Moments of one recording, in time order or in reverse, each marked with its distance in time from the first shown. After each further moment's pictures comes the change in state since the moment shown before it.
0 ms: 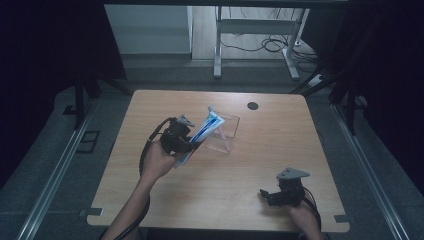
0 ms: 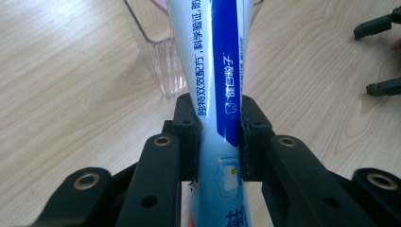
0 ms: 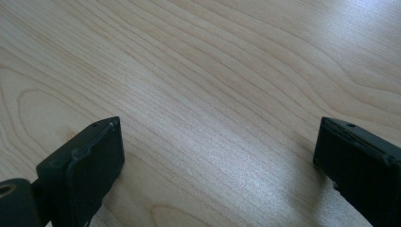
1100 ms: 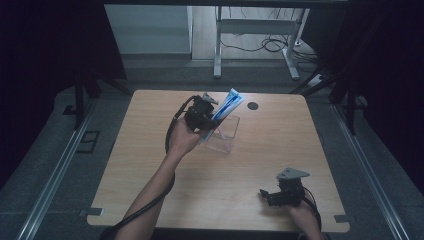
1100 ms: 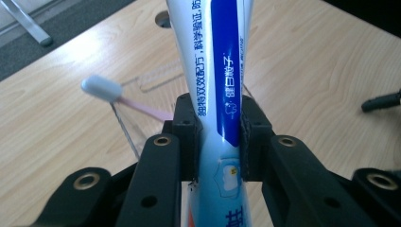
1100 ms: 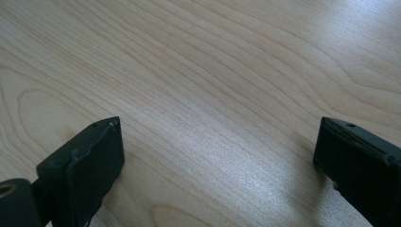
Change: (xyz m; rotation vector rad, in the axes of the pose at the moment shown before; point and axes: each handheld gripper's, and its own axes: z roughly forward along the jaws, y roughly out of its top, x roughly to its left) left arm -0.001 0.079 0.030 -0.098 0.032 0.044; right arm 0.000 0.000 0.000 0.001 0.002 0.001
